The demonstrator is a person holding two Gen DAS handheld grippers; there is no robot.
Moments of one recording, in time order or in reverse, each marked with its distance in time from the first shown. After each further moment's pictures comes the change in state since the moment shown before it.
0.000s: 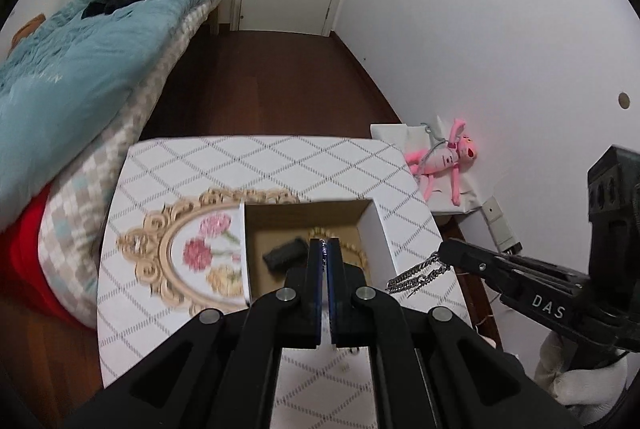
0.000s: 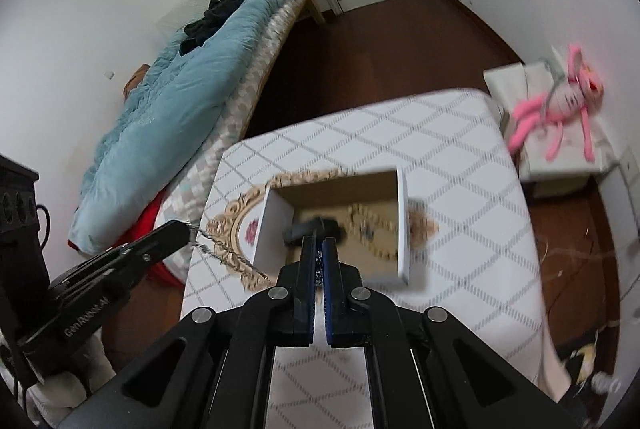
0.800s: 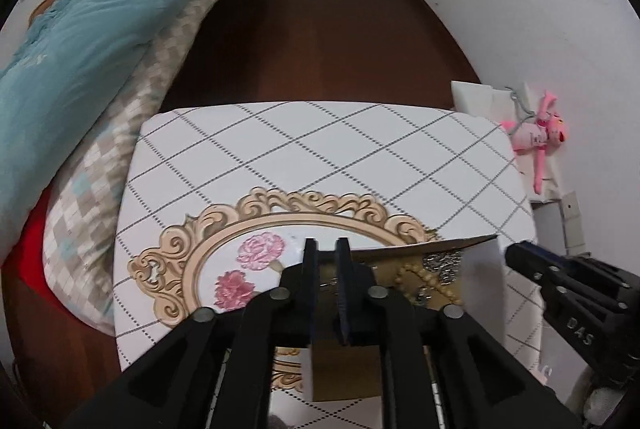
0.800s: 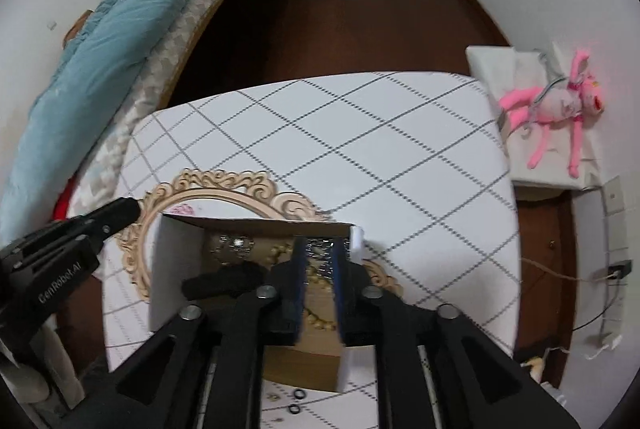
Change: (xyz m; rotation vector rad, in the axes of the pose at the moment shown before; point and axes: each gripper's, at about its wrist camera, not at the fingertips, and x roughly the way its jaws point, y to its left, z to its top) left arm 0.125 0.053 0.047 -0.064 0.238 0.239; right arm 0.128 -0.034 0.066 -0.051 0.218 -0.231
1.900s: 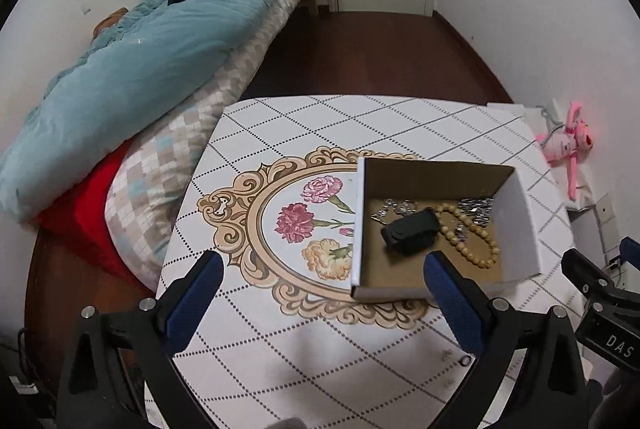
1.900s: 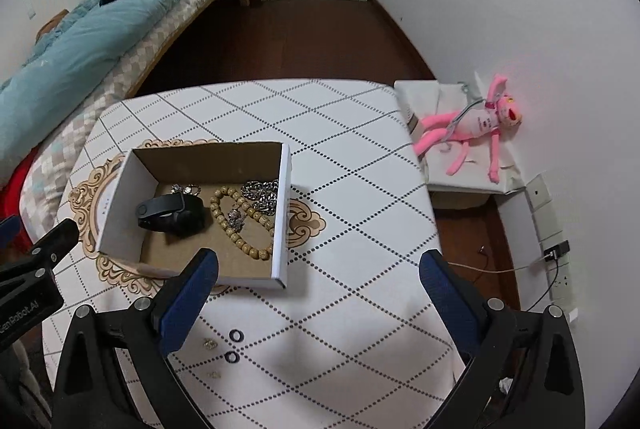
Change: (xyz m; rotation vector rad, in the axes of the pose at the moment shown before) left arm -0.057 0.000 -0.109 -0.049 -0.192 0.172; right arm -0.059 0.005 -0.108 -0.027 -0.206 -0.251
